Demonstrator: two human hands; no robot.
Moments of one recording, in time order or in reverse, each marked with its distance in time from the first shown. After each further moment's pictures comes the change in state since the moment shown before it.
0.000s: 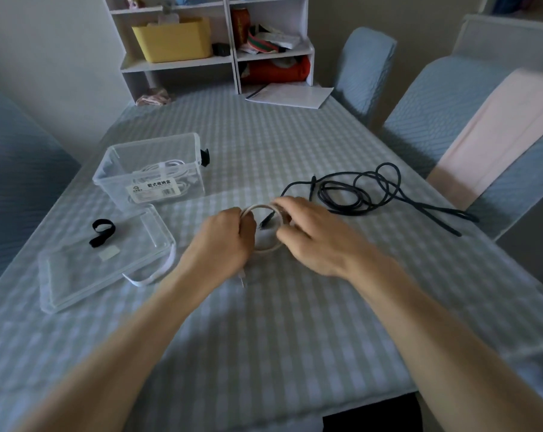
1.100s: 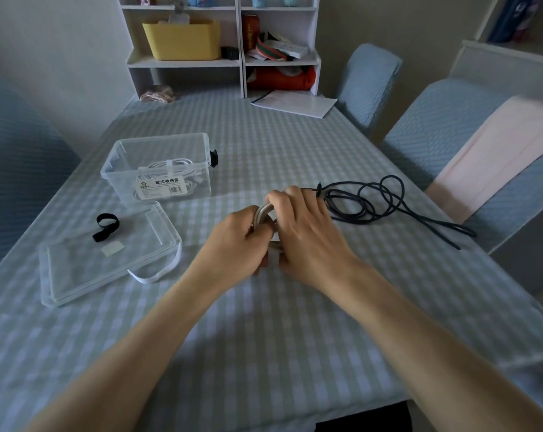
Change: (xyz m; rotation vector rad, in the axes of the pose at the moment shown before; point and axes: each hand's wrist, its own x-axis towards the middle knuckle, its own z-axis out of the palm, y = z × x) left_hand -0.016 0.008 -0.014 -0.429 -0.077 -0.020; right_hand 0.016 -0.015 0.034 -0.445 0.418 -0.297
